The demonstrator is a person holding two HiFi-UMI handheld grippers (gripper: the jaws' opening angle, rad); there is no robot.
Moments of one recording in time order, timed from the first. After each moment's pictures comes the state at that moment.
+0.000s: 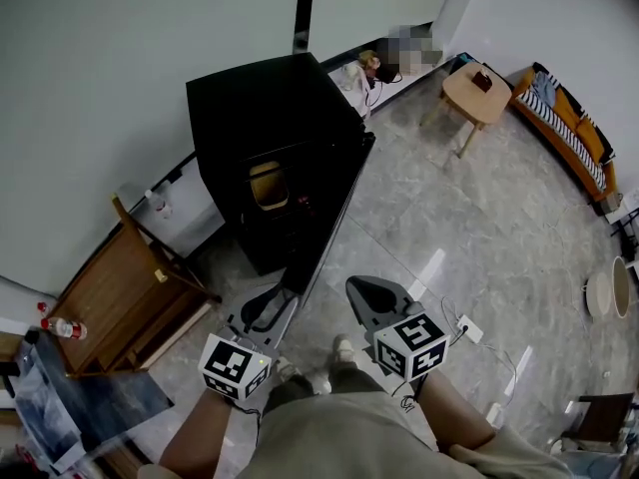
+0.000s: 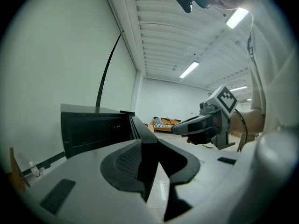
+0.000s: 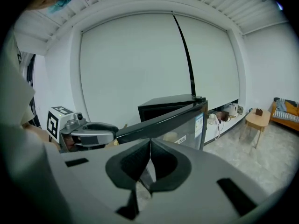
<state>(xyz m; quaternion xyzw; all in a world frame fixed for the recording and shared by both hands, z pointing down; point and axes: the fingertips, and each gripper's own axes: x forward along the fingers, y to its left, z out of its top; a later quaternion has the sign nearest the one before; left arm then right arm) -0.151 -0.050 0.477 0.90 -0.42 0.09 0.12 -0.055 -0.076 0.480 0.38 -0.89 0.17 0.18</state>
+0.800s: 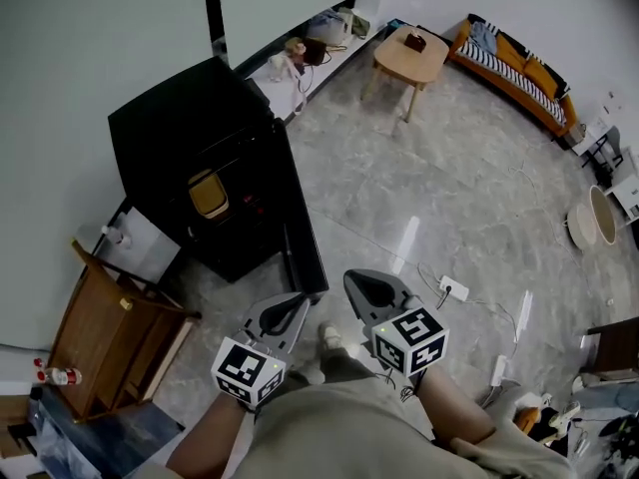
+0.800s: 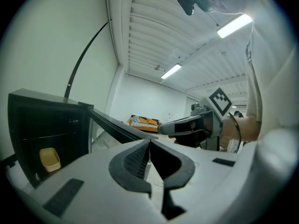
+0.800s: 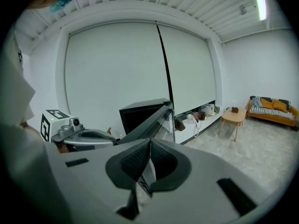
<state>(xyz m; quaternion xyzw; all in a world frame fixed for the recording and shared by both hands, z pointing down) -0.001 -0.017 0.473 0.95 -0.28 0.08 0.14 0.069 -0.043 0.471 0.48 -0.84 0.18 0.16</state>
